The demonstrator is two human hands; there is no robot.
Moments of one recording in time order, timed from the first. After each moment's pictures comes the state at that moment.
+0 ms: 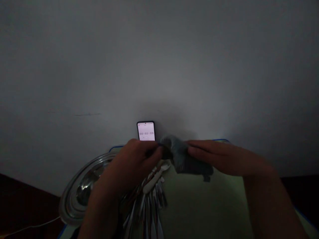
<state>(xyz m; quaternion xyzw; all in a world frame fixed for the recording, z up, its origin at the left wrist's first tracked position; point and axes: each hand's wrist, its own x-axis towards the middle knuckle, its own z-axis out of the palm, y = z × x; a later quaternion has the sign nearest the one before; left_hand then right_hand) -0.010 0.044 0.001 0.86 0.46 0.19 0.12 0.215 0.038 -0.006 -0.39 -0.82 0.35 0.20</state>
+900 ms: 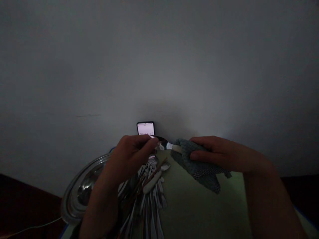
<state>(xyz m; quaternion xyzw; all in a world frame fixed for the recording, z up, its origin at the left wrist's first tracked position) -0.025 0.052 -0.007 0.81 0.45 0.30 0.21 0.222 0.044 -0.005 -0.43 -0.83 0.33 0.16</state>
